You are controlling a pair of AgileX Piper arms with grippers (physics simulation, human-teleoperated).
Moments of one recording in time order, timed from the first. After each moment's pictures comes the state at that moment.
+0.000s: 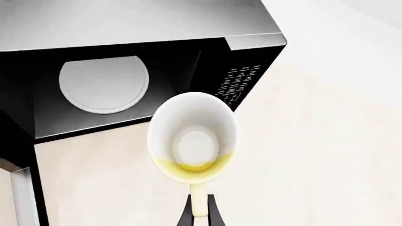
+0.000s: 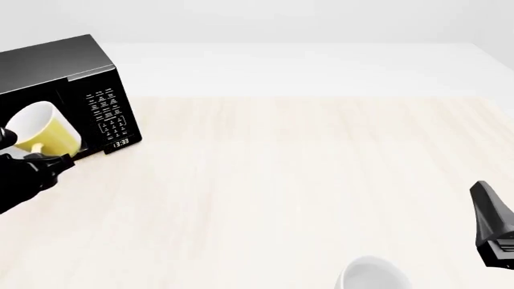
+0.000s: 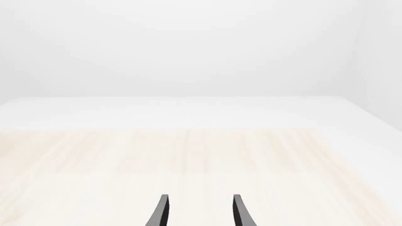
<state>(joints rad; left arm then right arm) 0.15 1.07 -0.35 -0.11 -0.28 -0.01 0.01 0.00 0.00 0.00</state>
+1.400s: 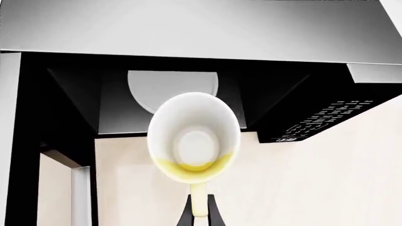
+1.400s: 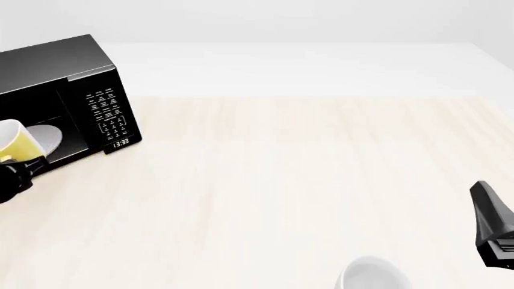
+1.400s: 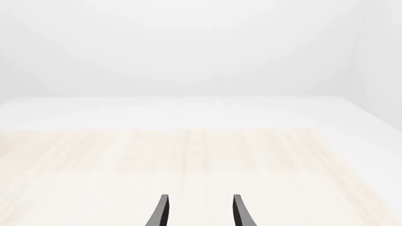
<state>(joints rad) 0.39 1.36 -0.42 -0.25 -0.24 -0.01 0.01 0.00 0.00 0.00</state>
